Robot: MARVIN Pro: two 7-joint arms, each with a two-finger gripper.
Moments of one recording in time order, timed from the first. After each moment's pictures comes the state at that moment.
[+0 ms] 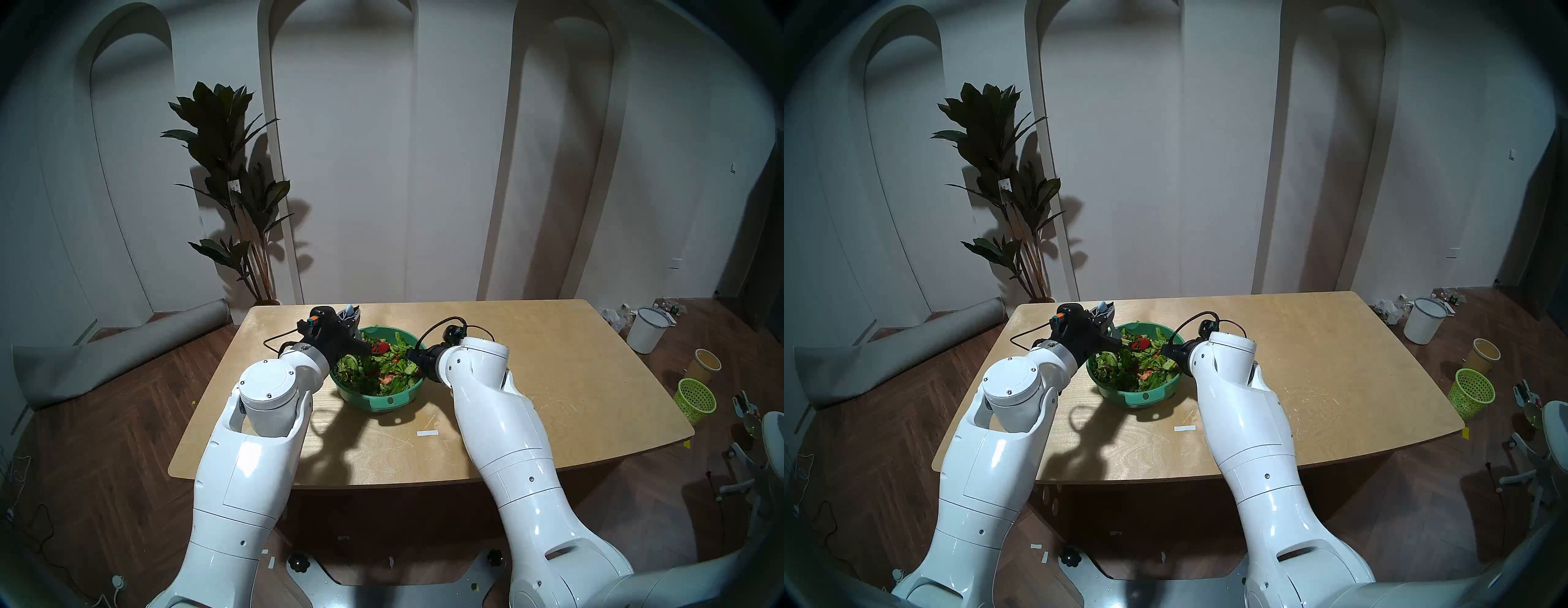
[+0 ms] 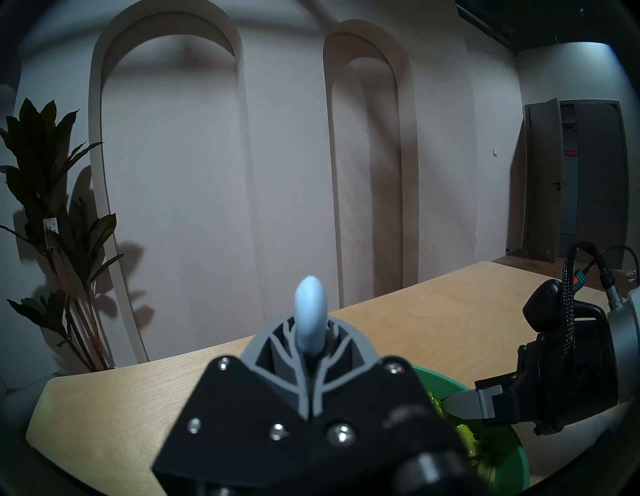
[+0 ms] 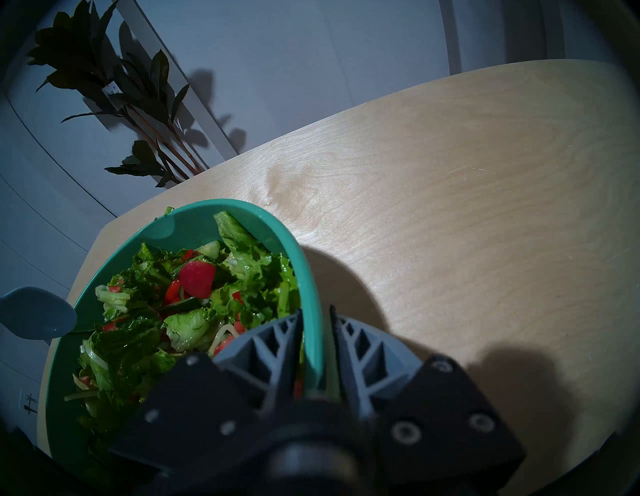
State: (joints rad) left arm 1.48 -1.46 -1.48 -1.72 -0.03 0.23 -0.31; right arm -1.25 -1.68 1.44 -1.40 0.50 0.78 -0.30
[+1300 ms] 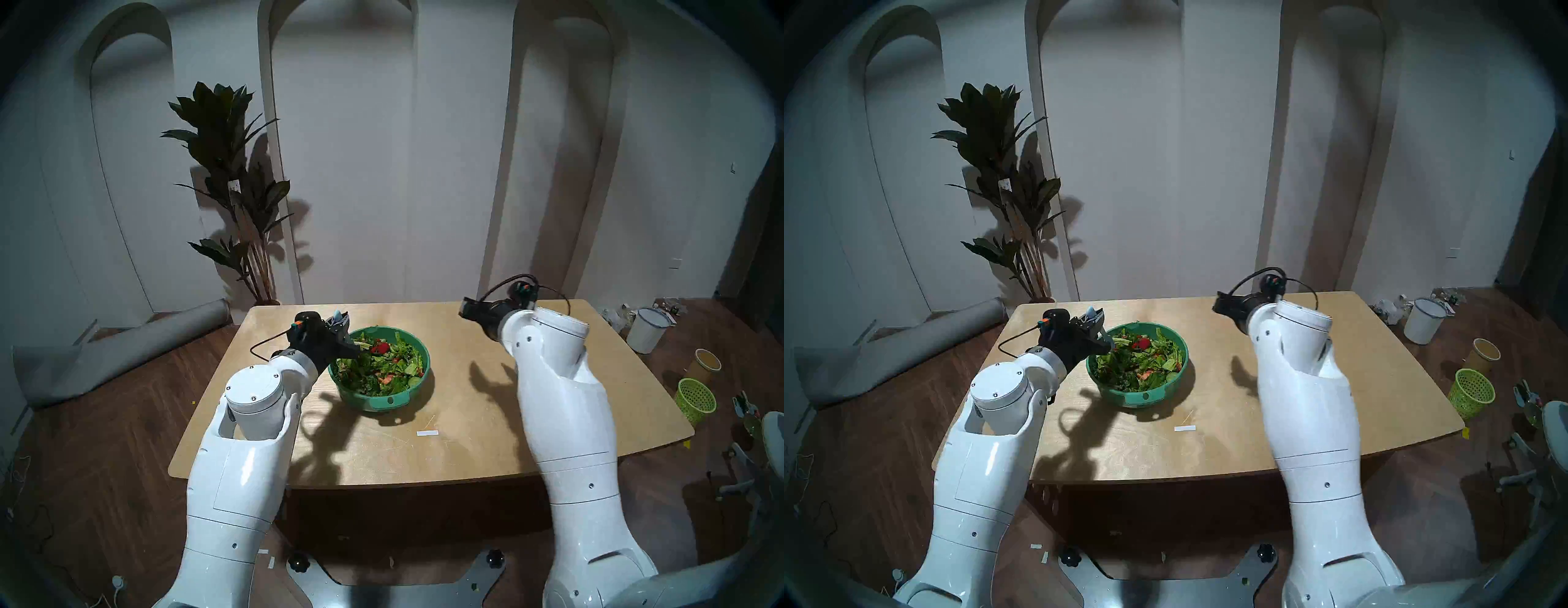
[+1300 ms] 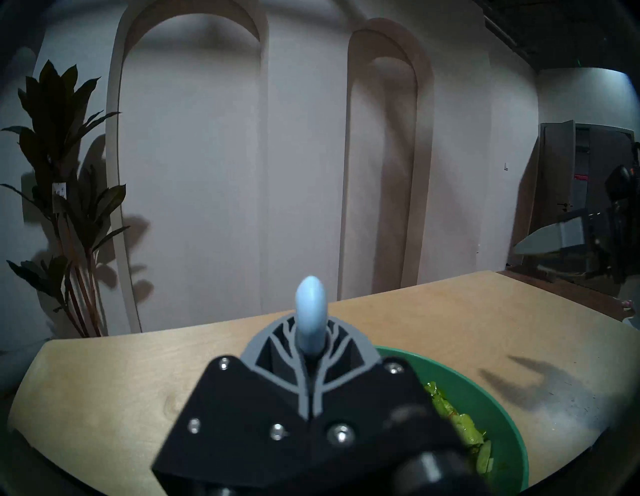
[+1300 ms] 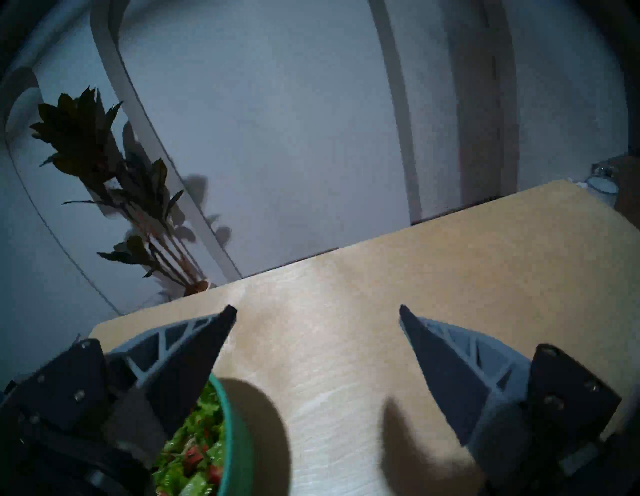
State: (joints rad) left arm 1.50 -1.48 -1.55 -1.71 -0.10 0.28 -0.32; right arm -1.34 -1.52 1.61 -1.78 0.45 0.77 -0.24
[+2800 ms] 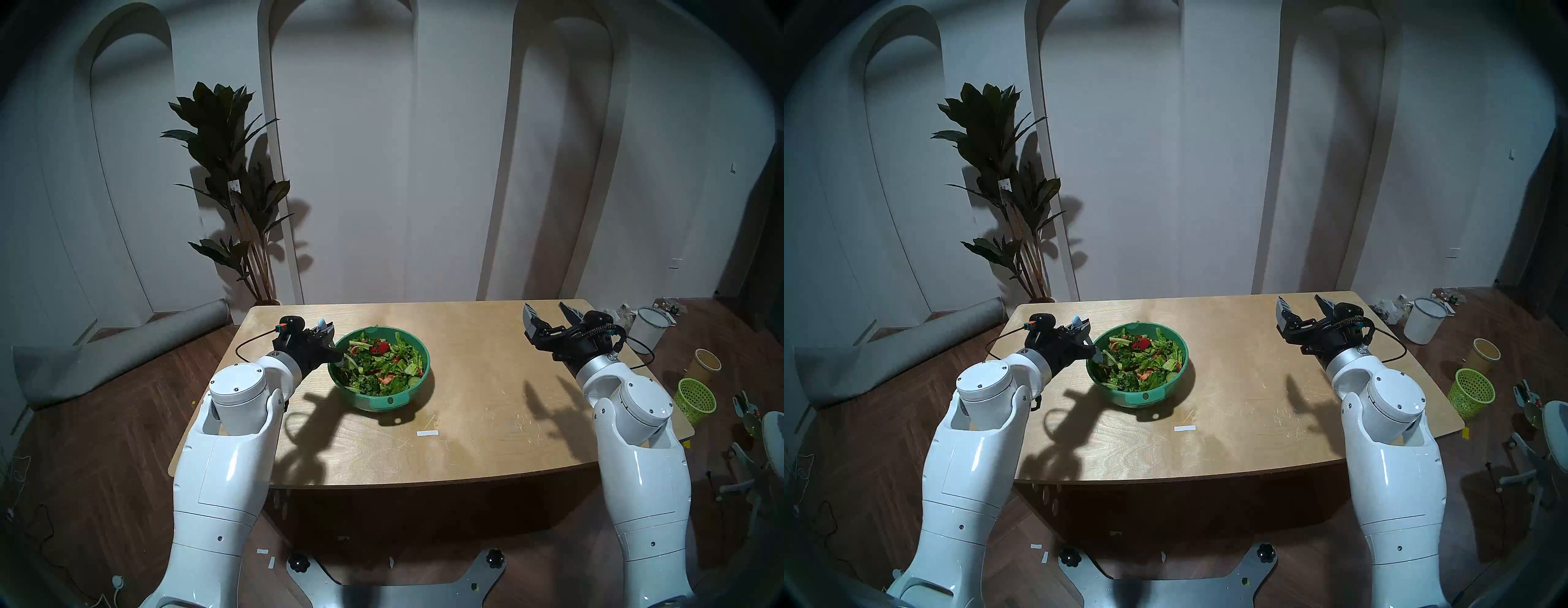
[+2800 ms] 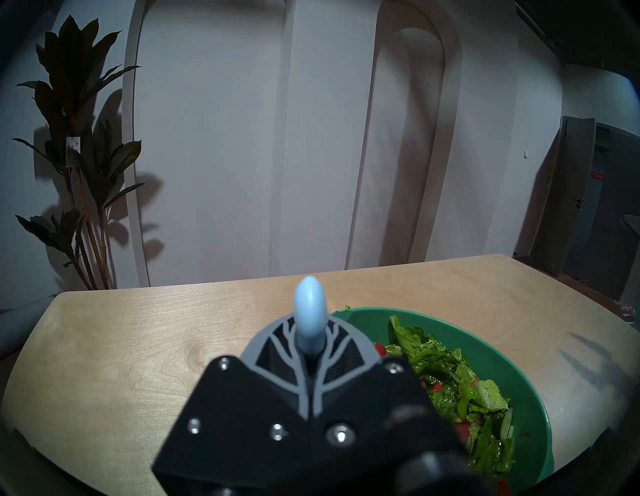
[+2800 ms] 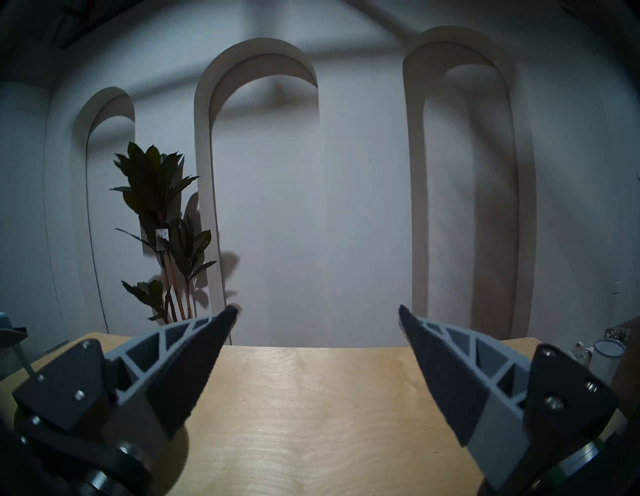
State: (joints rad) left arm 1.49 -1.44 -1.59 -1.68 -0.15 0.39 -0.34; right arm -1.61 -1.37 1.79 -1.79 0.34 0.15 0.28
